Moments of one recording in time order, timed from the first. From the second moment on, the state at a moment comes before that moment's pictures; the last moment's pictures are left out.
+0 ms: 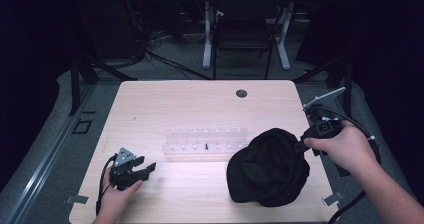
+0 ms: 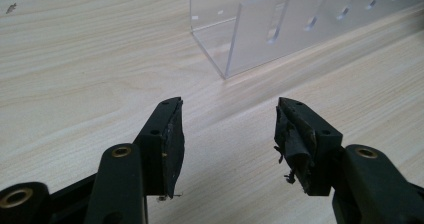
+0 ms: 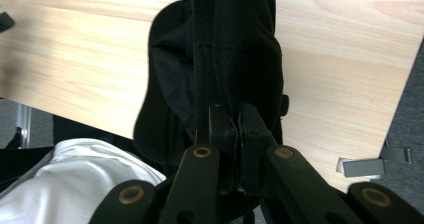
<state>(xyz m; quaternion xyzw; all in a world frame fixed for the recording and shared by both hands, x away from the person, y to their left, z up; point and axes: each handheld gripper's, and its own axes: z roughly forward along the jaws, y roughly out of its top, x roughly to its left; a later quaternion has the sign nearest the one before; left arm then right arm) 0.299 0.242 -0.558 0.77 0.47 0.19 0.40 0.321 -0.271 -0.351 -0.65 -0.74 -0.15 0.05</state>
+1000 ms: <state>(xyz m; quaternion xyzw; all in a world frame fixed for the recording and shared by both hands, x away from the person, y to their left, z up) 0.299 0.241 -0.558 0.77 0.47 0.19 0.40 0.323 -0.283 -0.338 -0.63 -0.68 -0.31 0.22</state>
